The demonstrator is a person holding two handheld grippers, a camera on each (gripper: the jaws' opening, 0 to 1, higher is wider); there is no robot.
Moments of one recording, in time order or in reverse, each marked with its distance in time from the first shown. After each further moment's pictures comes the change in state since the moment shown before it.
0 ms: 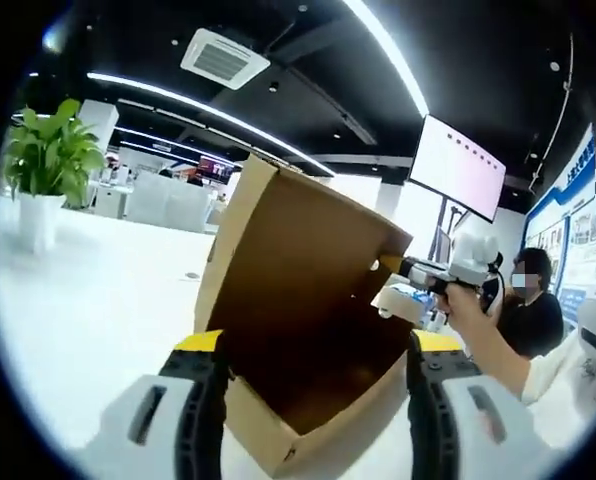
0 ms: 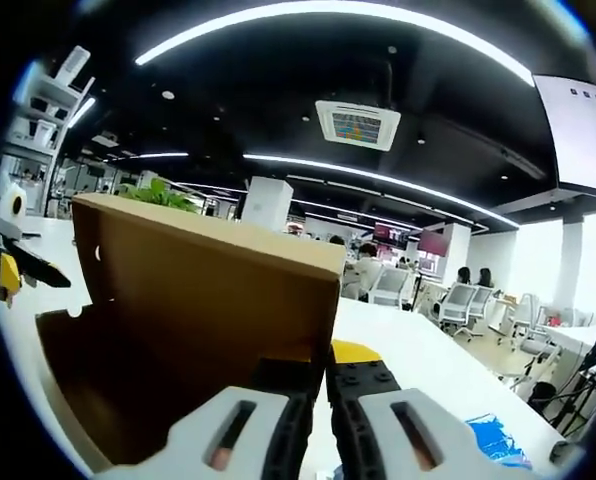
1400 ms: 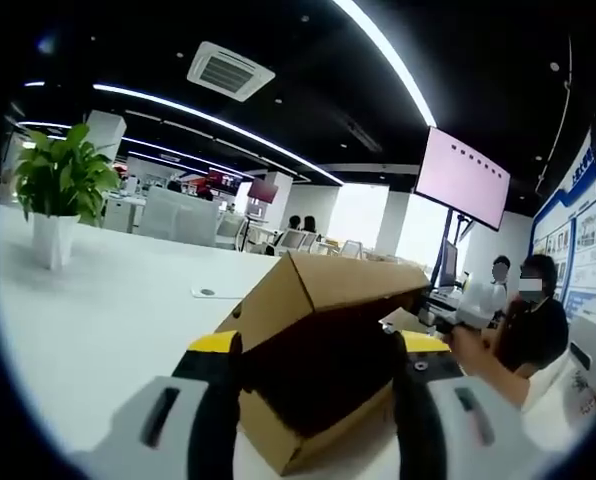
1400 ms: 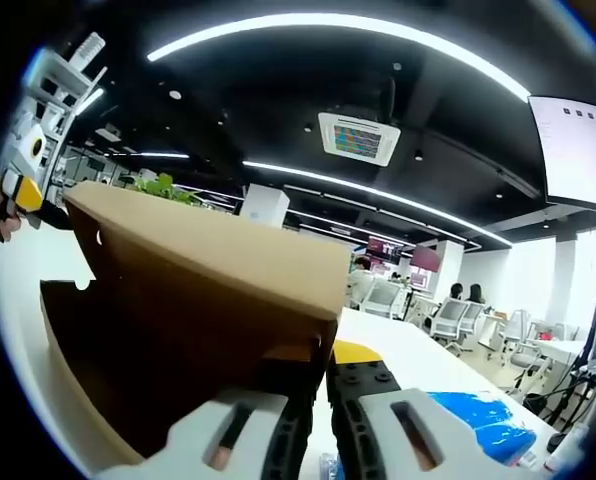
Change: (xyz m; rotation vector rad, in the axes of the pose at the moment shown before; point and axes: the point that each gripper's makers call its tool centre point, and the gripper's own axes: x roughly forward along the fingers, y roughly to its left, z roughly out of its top) left arm -0.020 0.004 0.025 0.007 -0.025 0.051; right arm -0.026 0.013 -0.019 -0.044 -0.061 -0.032
